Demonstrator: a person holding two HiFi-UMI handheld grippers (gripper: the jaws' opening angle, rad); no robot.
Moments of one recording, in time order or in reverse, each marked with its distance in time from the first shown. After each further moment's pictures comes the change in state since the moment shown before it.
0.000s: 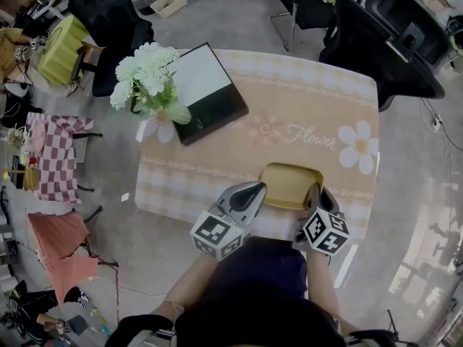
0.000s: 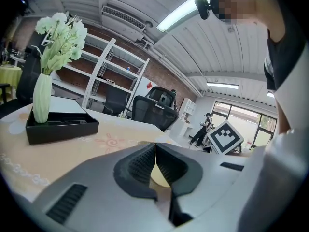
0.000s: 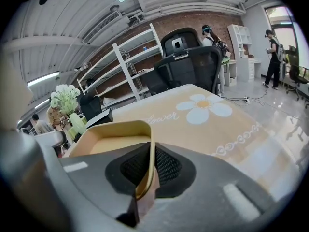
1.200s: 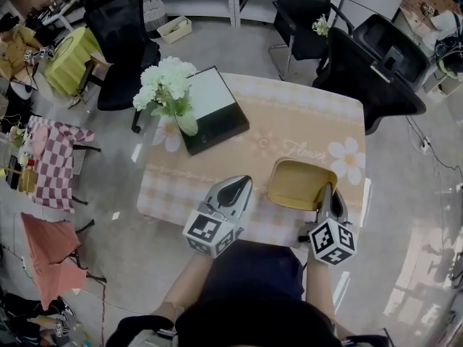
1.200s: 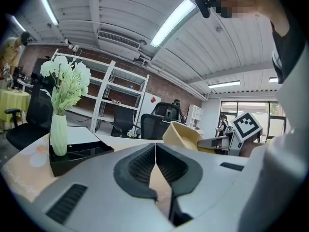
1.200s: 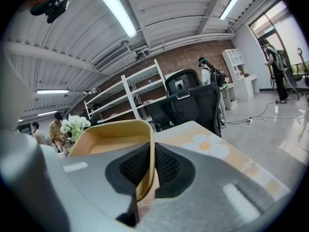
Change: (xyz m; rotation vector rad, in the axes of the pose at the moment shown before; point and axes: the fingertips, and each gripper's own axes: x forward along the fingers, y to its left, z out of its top) left arm -0.037 0.016 0.053 0.127 -0.173 0.114; right arm -0.068 0.024 0.088 -0.019 -0.382 0.039
